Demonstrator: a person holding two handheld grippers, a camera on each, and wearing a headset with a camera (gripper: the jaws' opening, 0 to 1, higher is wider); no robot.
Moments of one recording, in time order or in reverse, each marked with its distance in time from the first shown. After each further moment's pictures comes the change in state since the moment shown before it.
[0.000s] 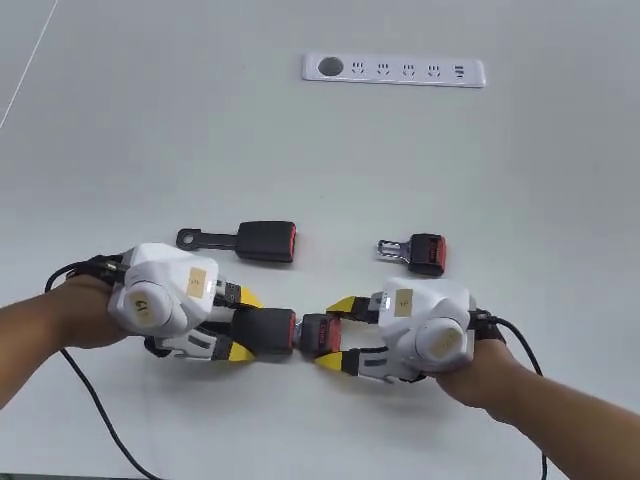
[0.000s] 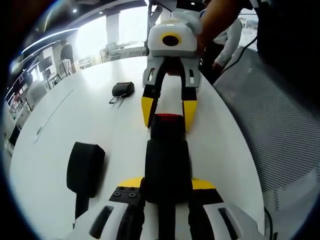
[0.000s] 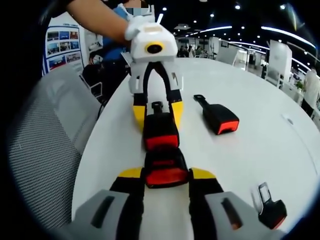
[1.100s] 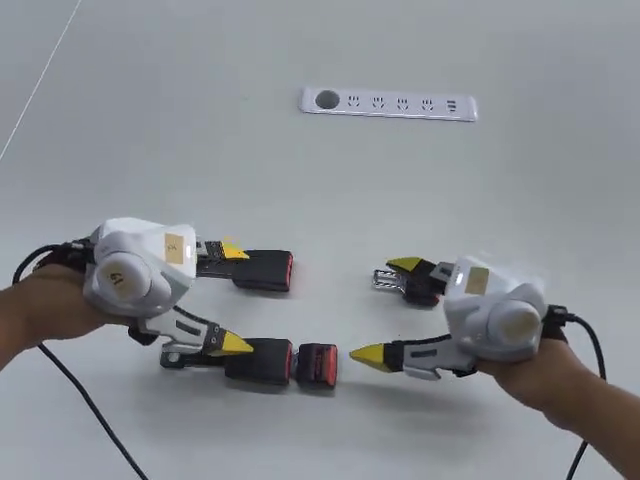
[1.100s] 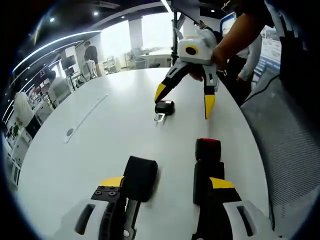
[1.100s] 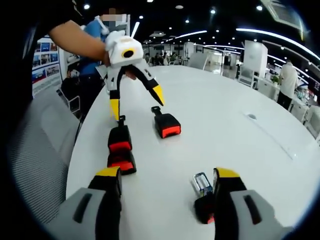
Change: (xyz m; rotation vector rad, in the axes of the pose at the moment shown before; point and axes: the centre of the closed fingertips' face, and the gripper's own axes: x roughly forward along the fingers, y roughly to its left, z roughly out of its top) left arm -0.047 0.077 0.025 -0.086 -0.058 0.188; right arm -0.077 -0.085 -0.001 0.127 -0.059 -0.199
